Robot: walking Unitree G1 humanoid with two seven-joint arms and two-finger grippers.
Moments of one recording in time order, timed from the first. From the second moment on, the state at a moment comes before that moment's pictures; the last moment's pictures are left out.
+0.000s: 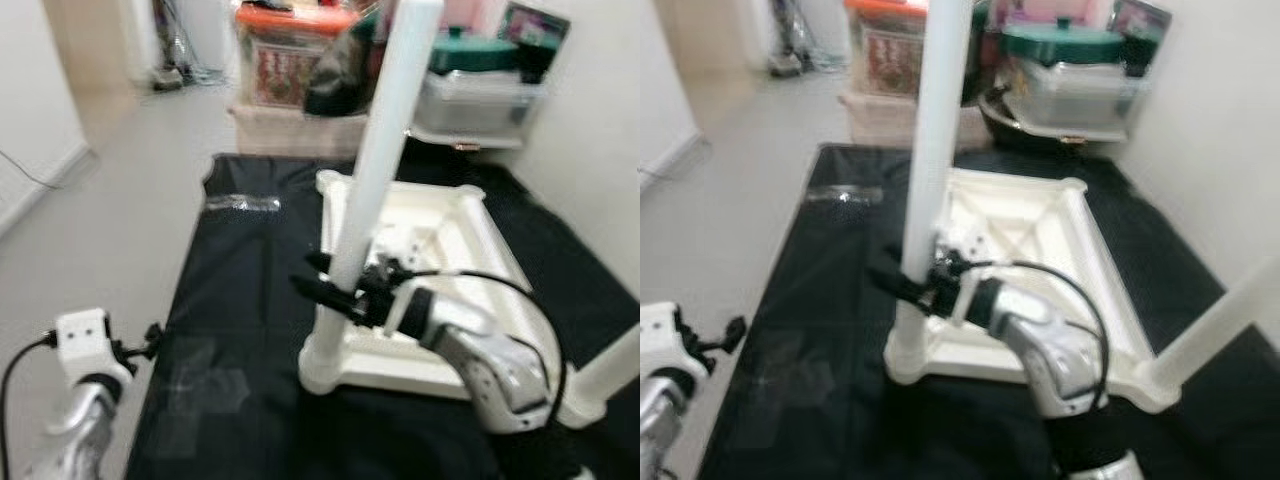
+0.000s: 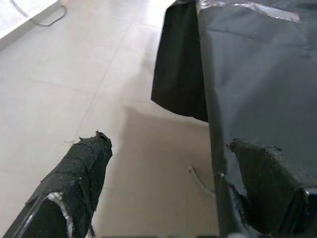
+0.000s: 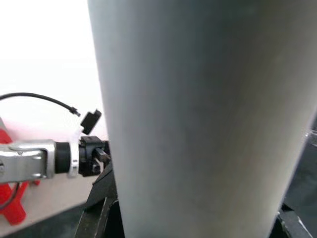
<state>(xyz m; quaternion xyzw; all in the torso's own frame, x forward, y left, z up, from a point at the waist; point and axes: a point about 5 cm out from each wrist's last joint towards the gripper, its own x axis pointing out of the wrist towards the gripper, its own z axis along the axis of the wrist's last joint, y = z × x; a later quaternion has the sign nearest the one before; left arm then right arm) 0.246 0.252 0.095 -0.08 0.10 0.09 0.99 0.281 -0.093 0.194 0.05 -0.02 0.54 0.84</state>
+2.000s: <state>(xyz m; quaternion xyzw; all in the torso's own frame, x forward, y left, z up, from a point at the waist) 0.247 0.249 0.087 -0.09 0.11 0.08 0.99 0.280 -0.083 0.211 -0.16 -0.07 0.63 0.76</state>
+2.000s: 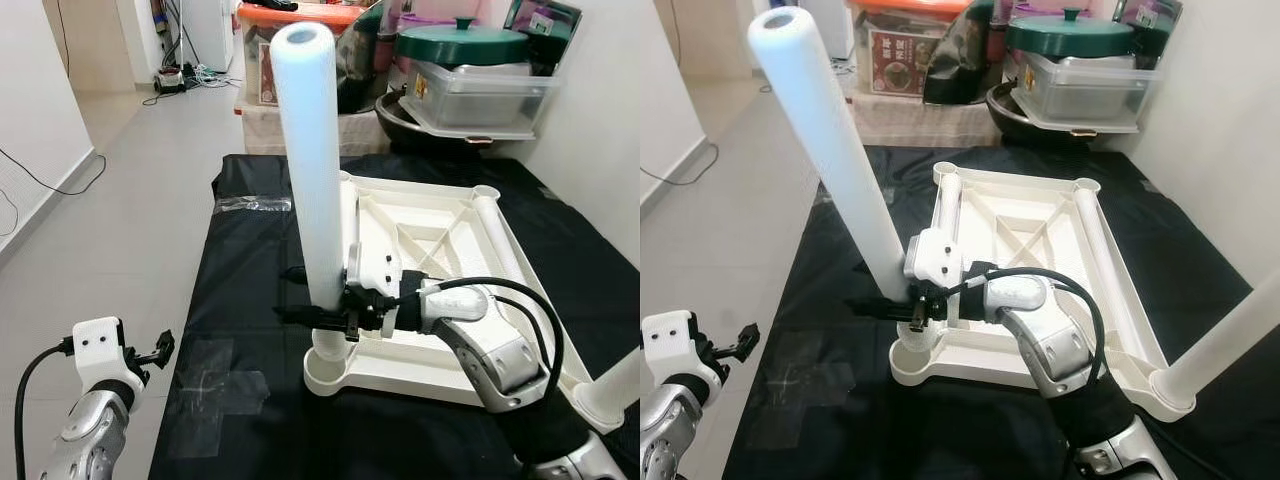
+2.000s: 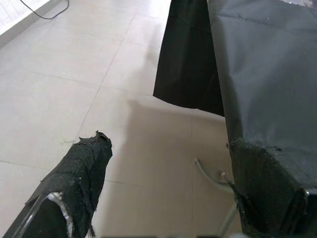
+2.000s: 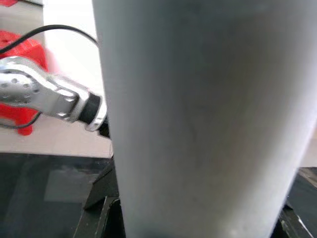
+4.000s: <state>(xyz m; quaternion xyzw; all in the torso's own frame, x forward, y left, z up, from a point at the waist) 0.241 0.253 0.077 -0.09 0.13 0.10 0.98 0.279 -0.072 0.188 -0.08 -0.02 0.61 0.79</state>
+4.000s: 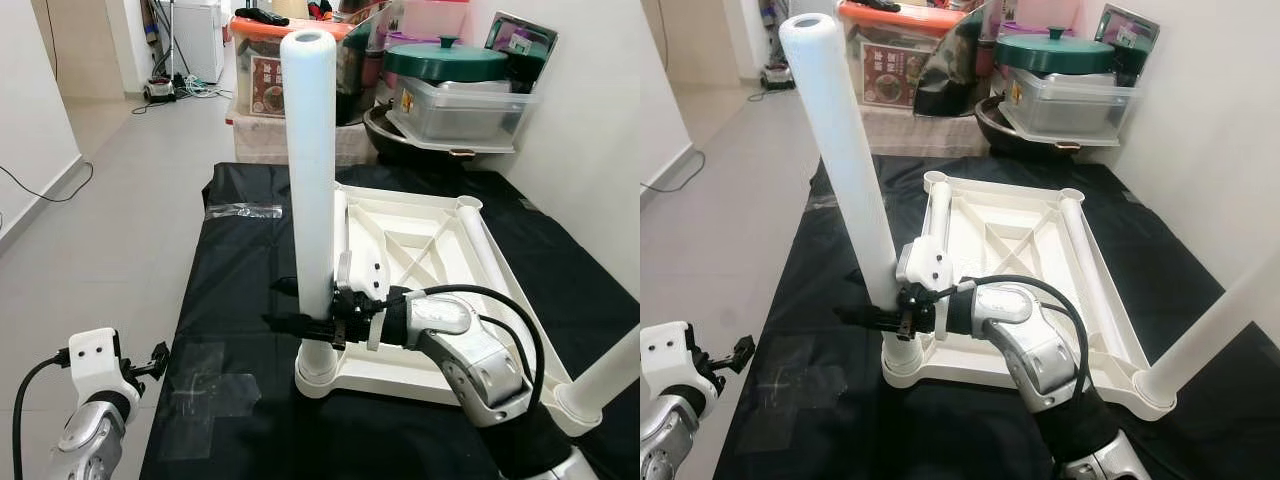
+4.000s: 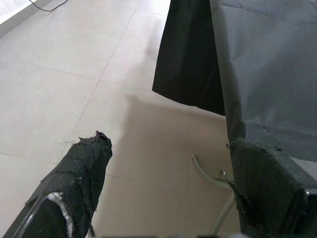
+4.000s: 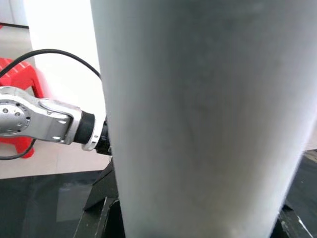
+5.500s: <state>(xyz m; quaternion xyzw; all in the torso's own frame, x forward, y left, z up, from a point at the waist) 0.245 0.263 0.076 -0.09 0.13 0.13 0.98 0.307 -0.224 0.164 0.07 0.01 -0.25 0.96</state>
